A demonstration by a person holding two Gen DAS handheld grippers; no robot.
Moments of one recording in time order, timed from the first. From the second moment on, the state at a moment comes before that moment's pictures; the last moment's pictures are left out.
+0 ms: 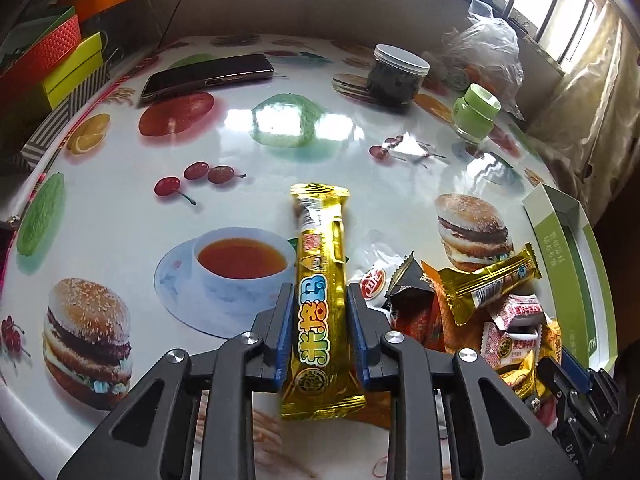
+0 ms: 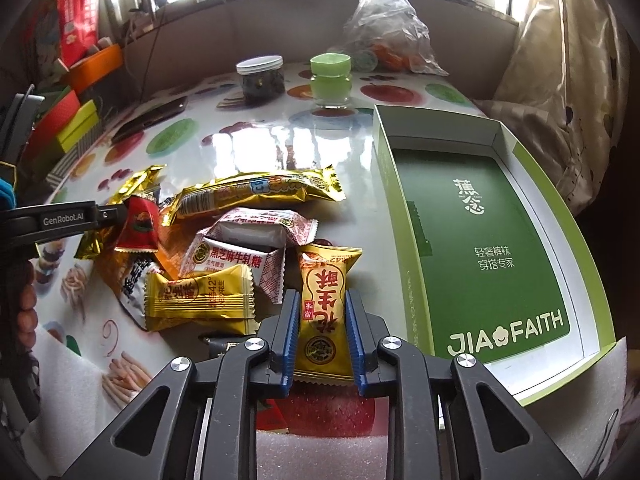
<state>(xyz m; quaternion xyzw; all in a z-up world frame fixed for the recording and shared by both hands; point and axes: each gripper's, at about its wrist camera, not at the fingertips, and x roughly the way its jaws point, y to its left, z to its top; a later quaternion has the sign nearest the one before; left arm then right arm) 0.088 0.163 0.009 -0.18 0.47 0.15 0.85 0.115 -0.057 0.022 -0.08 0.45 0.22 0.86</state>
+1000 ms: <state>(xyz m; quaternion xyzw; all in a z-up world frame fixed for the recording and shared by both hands) 0.060 0.136 0.059 -0.19 0.41 0.09 0.89 0.102 -0.078 0.059 -0.04 0.40 0.22 0.89</state>
